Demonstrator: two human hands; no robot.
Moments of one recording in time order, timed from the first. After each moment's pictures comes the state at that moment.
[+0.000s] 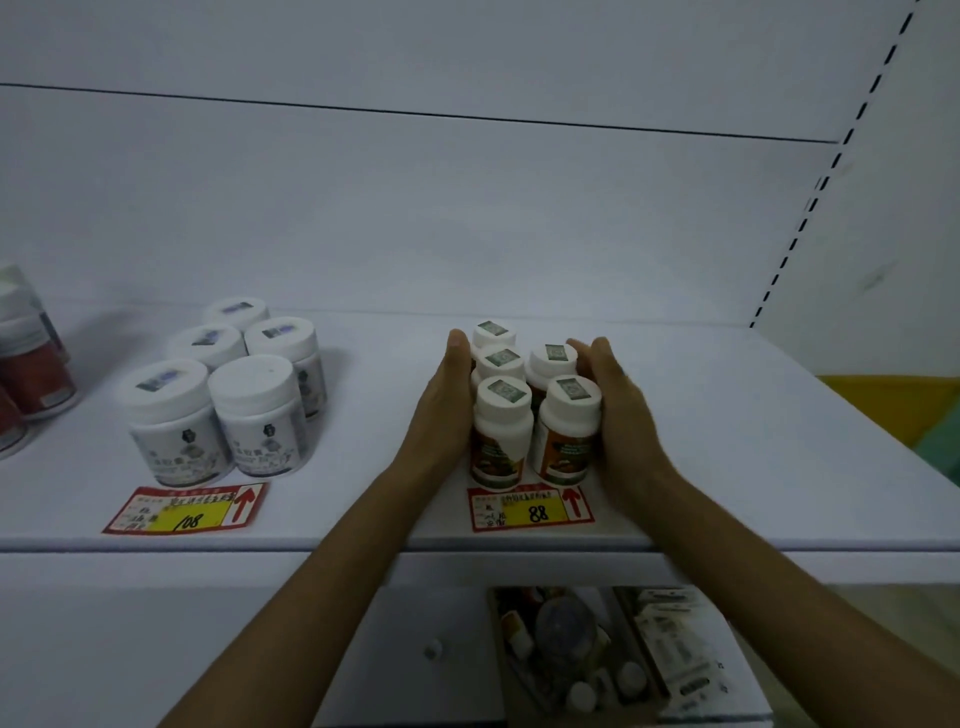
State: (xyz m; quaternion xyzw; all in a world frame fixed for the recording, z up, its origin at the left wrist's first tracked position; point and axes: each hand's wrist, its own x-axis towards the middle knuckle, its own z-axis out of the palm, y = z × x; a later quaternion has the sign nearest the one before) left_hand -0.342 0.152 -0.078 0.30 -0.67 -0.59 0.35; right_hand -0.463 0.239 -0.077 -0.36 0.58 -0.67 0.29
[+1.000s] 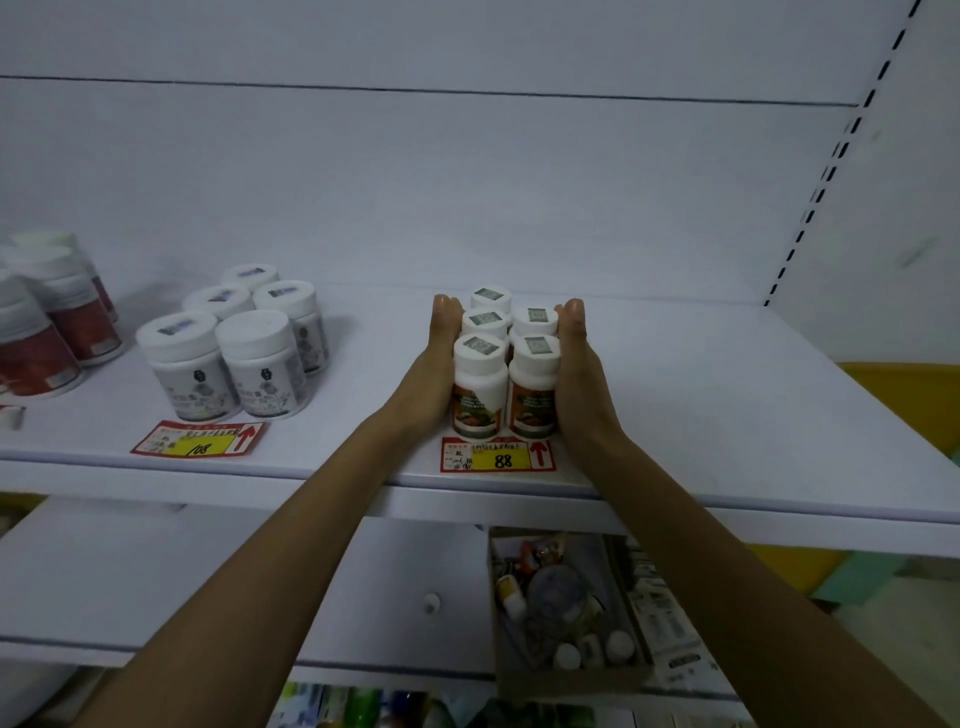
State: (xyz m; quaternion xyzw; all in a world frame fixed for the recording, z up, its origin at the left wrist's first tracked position) left_hand -0.343 0.176 -0.073 0.25 -0.69 -0.61 0.31; right_hand -0.463 0.232 -0.093 -0.41 0.57 -0.65 0.28
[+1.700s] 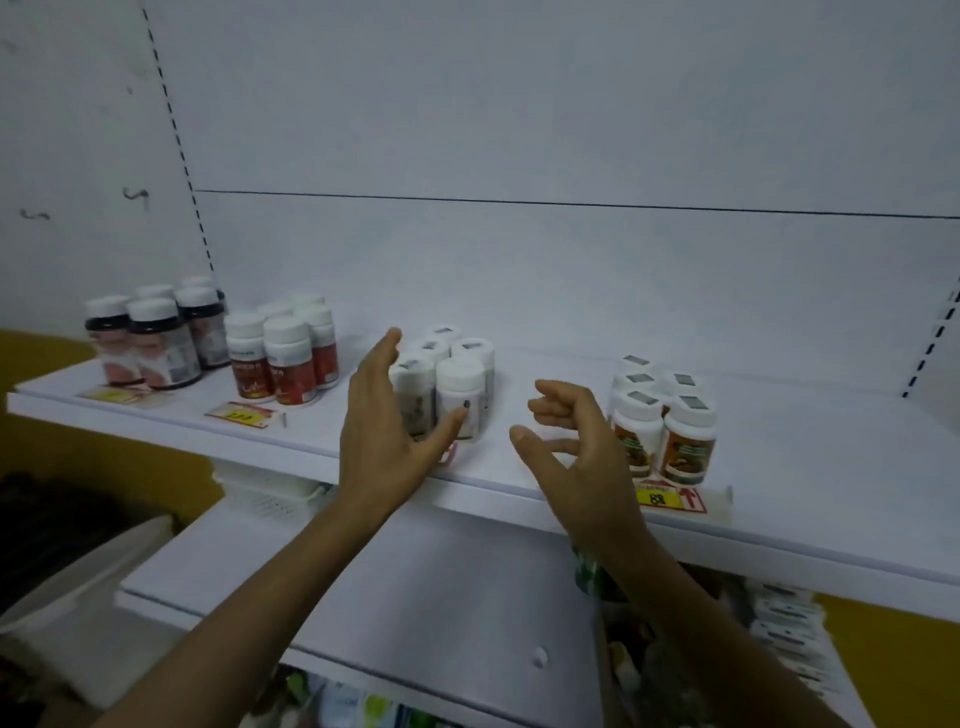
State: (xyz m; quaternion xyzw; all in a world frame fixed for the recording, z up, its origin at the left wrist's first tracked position) left_hand -0.151 0.177 -0.076 0.40 -0.73 -0.08 0.55; right_hand -0.314 0.268 -0.072 -0.59 0.54 -0.59 0.13
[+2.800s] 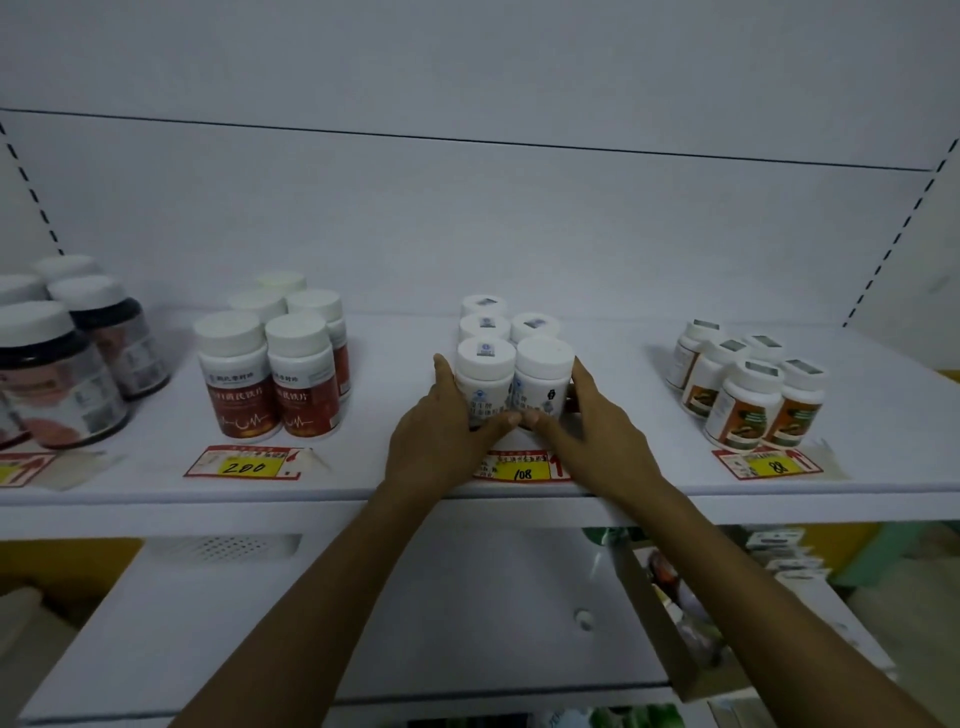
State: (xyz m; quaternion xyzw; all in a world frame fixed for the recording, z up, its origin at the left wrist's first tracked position) left_hand -0.120 0.043 -0.107 0.39 -0.83 -0.29 0.27; right_hand -0.248 0.151 -0.094 -0.51 0.77 -0.38 0.06
